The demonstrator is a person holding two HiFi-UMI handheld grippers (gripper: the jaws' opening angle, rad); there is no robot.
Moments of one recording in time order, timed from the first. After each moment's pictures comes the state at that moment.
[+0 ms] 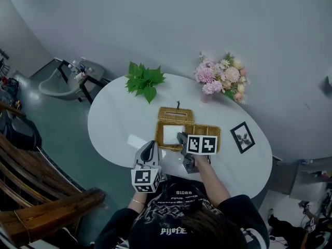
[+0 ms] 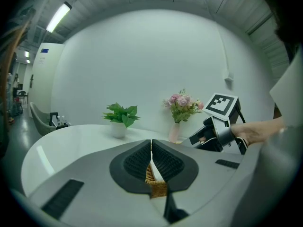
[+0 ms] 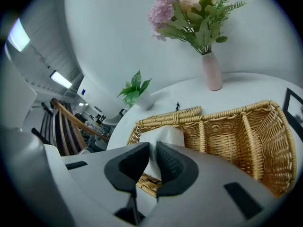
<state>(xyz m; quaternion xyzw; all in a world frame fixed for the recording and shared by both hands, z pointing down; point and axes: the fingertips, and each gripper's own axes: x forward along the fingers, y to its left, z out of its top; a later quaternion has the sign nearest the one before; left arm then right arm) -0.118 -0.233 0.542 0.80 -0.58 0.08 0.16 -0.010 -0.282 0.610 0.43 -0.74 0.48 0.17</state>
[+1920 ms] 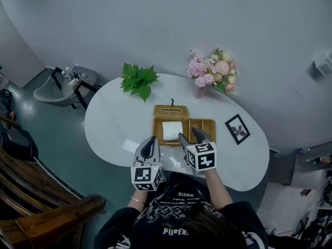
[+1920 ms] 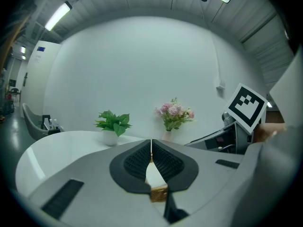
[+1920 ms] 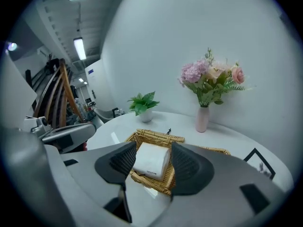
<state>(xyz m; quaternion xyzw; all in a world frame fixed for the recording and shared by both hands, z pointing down) -0.108 -0.219 0.511 0.82 -0.55 0.05 0.15 0.015 -0.245 0.545 0.51 -0.79 0.25 0.23</state>
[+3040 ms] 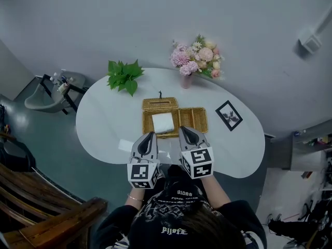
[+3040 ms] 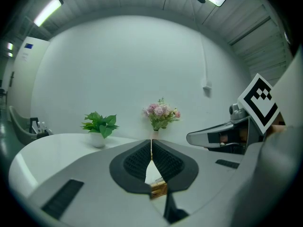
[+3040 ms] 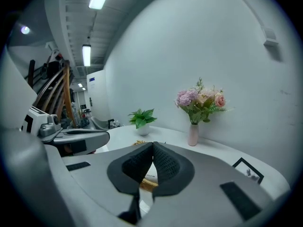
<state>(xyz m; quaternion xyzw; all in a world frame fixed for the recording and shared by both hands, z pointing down) -0.077 -0.199 0.501 0.86 -0.49 0.05 0.13 0.026 -0.204 0.502 0.56 -0.80 0.15 0.17</state>
